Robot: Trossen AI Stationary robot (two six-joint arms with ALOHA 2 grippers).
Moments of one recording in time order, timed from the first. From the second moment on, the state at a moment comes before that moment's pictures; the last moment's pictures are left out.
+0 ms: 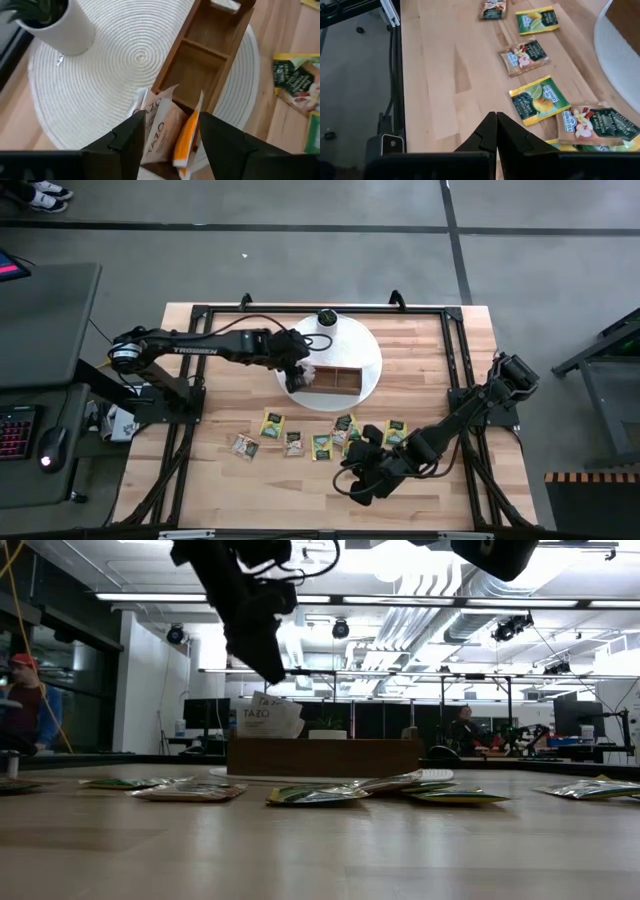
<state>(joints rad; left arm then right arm) 0.18 1.51 1.16 -0.59 -0.15 -0.14 0.61 1.71 1.28 -0.41 0.47 0.81</state>
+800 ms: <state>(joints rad) 0.01 1.44 1.19 -0.69 -0.22 -0.33 0.41 1.71 1.05 -0.05 0.15 0.72</state>
